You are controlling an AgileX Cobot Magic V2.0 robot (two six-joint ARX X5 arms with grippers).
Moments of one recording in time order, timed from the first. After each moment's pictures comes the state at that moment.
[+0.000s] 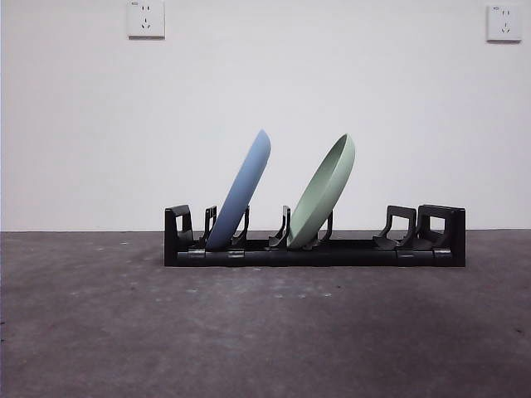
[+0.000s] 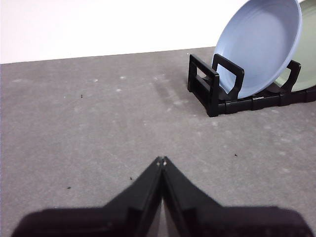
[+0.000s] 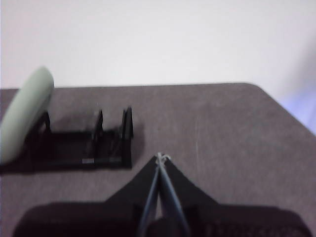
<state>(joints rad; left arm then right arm) 0.00 0.02 0.02 -0.17 0.16 0.02 -0.03 0.22 0.37 -0.28 0.03 -0.03</state>
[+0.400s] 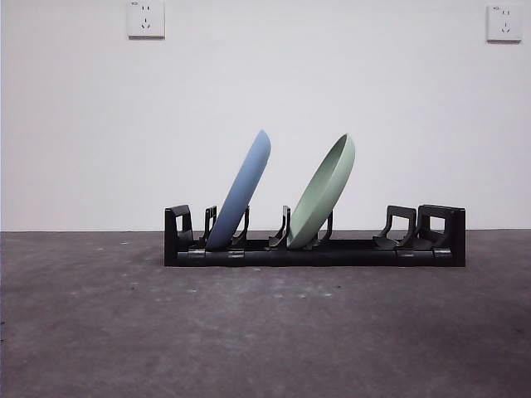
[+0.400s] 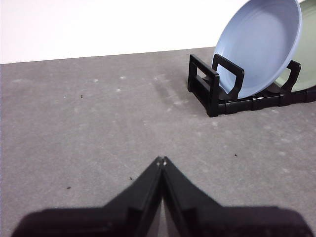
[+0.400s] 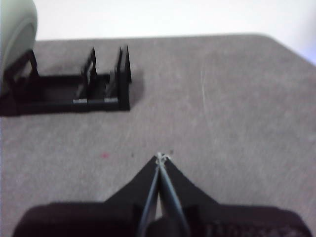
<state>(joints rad) 0.00 0.02 0.02 -0.17 0.16 0.02 -0.03 0.02 0.06 -0.26 0.03 0.00</state>
